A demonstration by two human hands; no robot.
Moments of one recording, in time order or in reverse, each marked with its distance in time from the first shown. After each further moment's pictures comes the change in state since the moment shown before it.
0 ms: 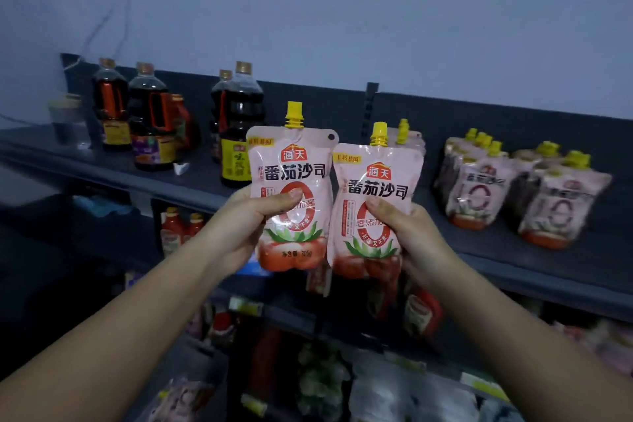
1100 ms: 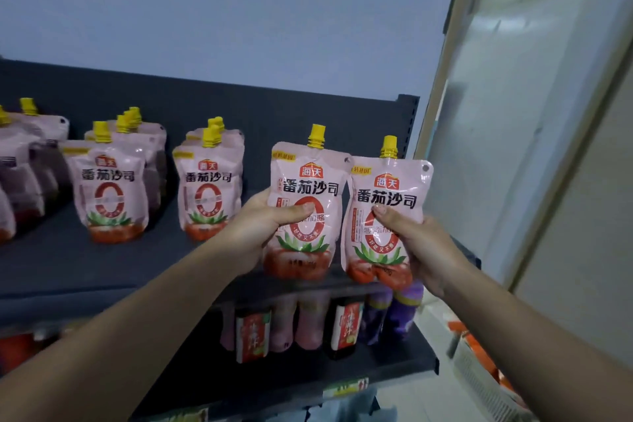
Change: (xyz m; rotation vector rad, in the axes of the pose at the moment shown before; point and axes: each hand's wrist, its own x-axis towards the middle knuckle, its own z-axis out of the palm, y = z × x) left_hand 0.115 -0.203 0.505 0.049 -0.537 -0.144; right_hand -0.175 -0.151 -0.470 -0.159 0.635 -0.013
